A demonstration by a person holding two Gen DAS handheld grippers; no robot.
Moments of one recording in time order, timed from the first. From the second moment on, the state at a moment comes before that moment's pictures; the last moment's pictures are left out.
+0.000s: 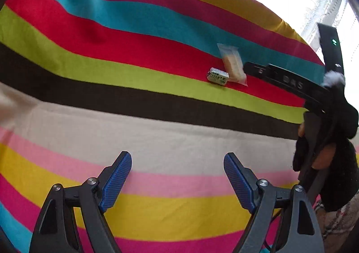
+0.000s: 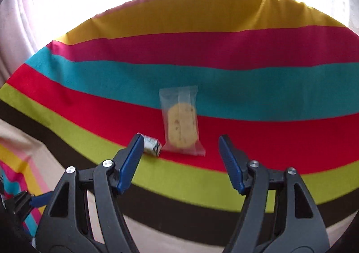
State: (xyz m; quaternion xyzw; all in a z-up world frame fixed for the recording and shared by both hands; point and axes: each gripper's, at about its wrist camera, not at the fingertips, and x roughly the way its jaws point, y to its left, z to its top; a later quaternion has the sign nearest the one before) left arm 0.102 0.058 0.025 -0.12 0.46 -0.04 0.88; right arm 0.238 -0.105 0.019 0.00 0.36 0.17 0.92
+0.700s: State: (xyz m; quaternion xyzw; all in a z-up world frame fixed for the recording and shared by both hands) left arm 0.244 -0.020 0.017 0.01 0.45 -0.06 0.89; right arm 0.149 -0.221 0.027 0.01 0.38 0.13 0.92
